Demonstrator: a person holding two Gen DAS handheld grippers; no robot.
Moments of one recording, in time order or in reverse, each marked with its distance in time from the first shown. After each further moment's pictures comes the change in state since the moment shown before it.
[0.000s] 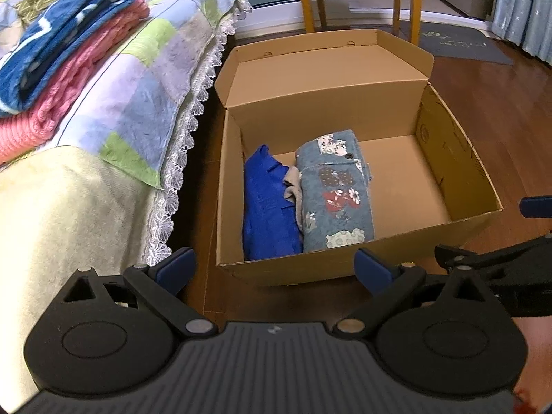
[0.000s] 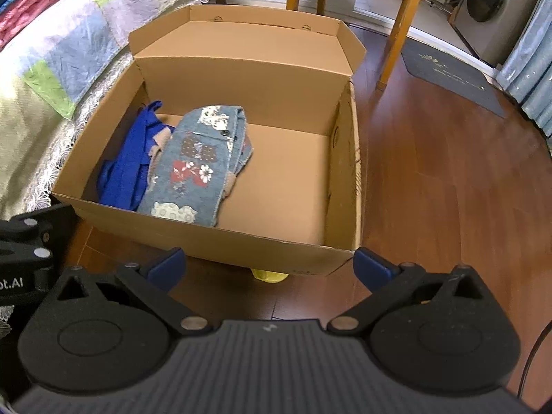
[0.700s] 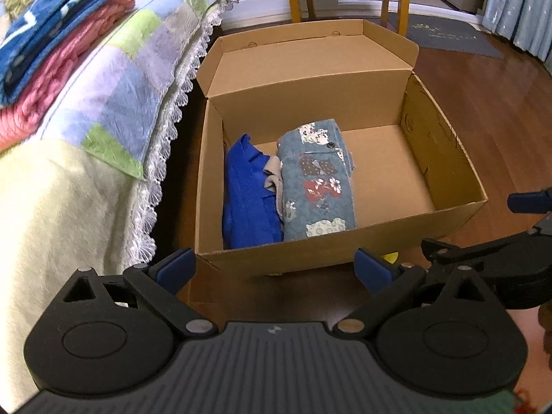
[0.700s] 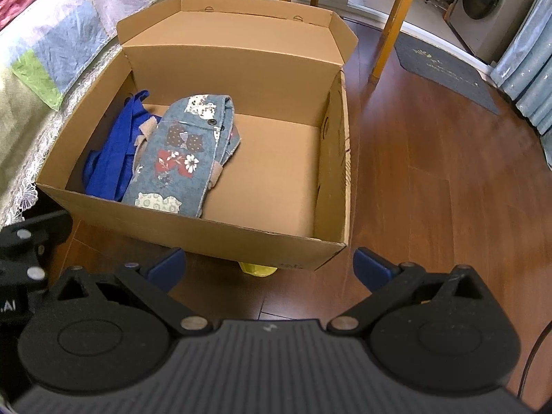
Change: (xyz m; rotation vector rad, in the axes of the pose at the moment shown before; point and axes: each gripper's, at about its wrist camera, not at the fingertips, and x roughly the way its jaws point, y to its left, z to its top) left arm 0.000 -0.008 -0.004 -0.010 0.036 -0.055; right arm 0.009 -0.005 -0.006 -0.009 0.018 -0.021
